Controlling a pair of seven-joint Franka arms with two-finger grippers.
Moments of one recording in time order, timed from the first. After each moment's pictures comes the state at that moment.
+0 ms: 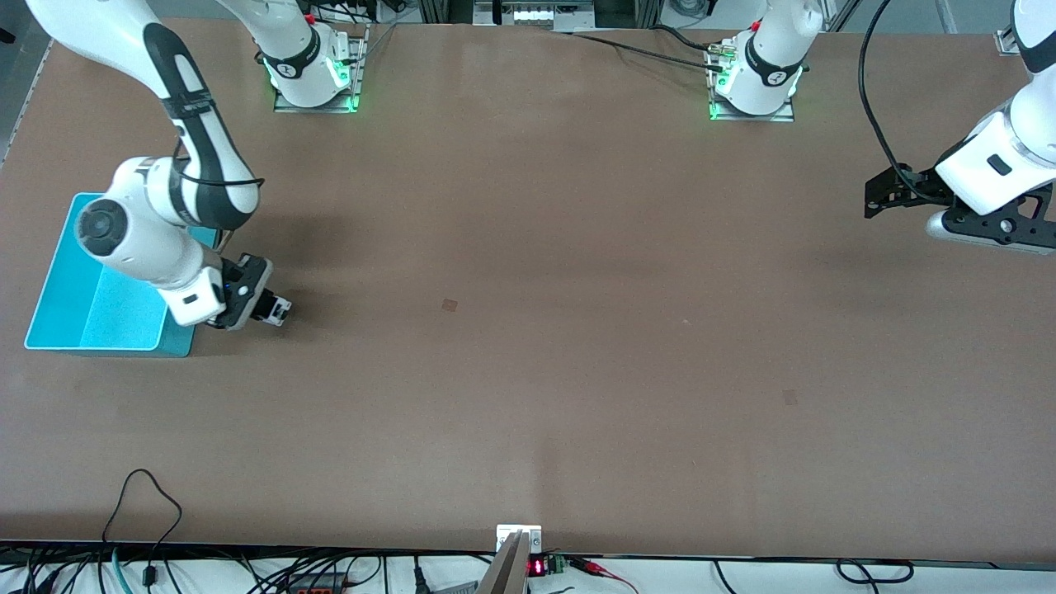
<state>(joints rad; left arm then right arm) -0.08 0.02 0.03 -1.65 0.02 1.59 0.11 0.03 0.33 -0.03 -2.03 0.07 2.33 -1.16</state>
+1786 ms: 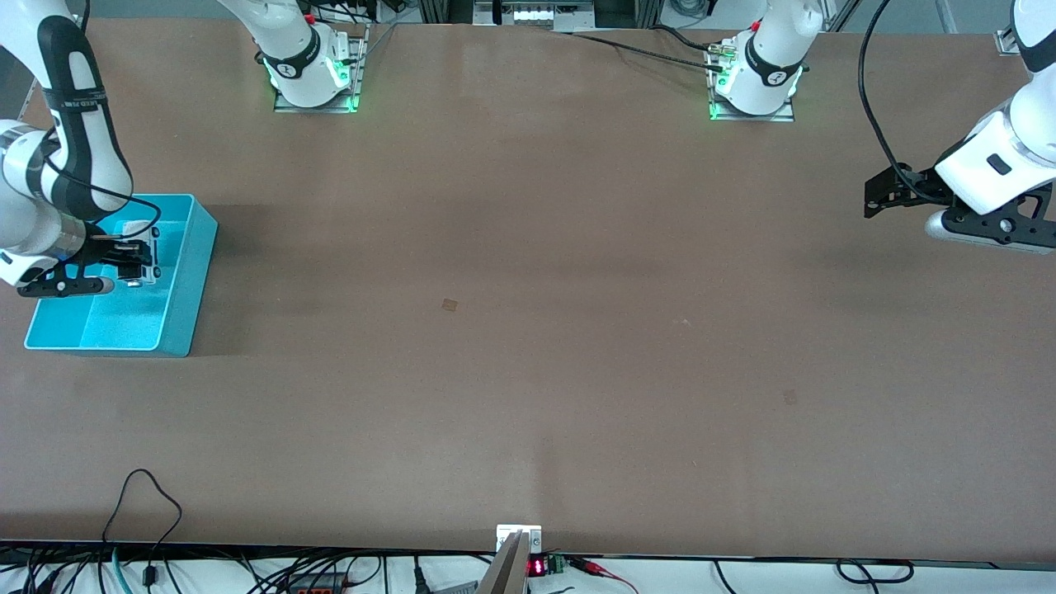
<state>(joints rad) -0.08 0.02 0.03 -1.65 0.02 1.59 0.11 -0.03 0.31 -0.36 -2.12 -0.07 2.33 -0.43</state>
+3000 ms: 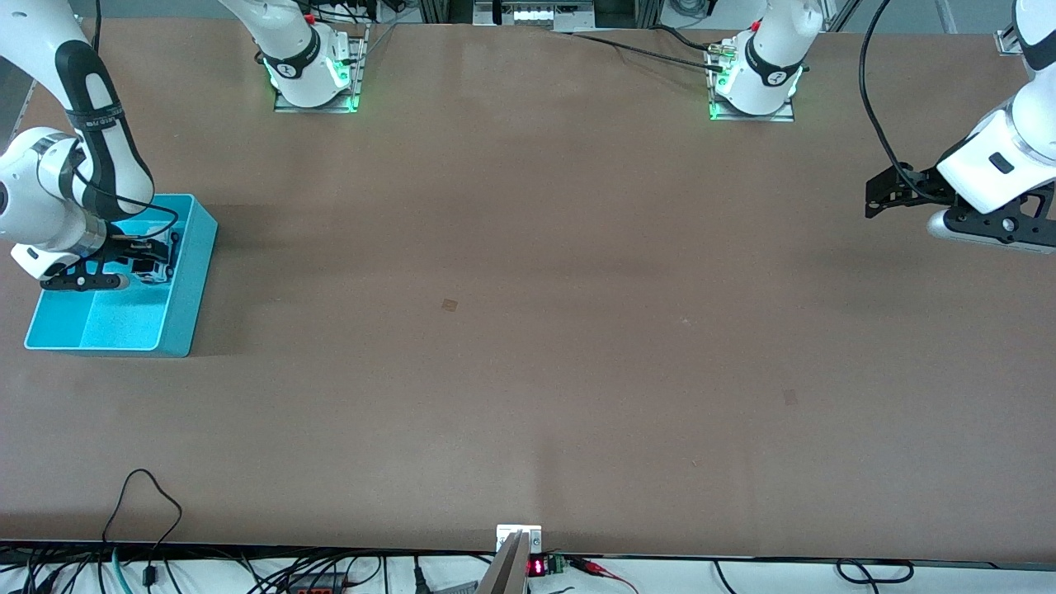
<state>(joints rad) -0.08 0.02 0.03 -1.65 0.02 1.59 0.11 -0.06 0.37 -0.36 -2.17 -0.07 2.44 -0.42</state>
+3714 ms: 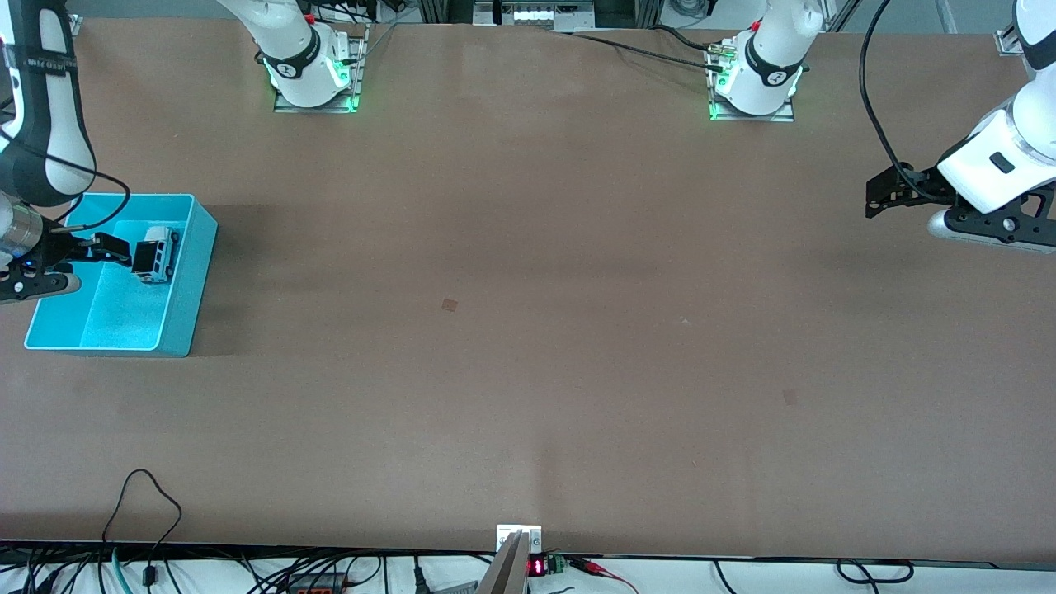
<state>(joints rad) -0.08 0.02 0.03 -1.65 0.02 1.59 0.11 0.04 0.20 -0.34 -1.94 -0.07 2.09 -0.51</state>
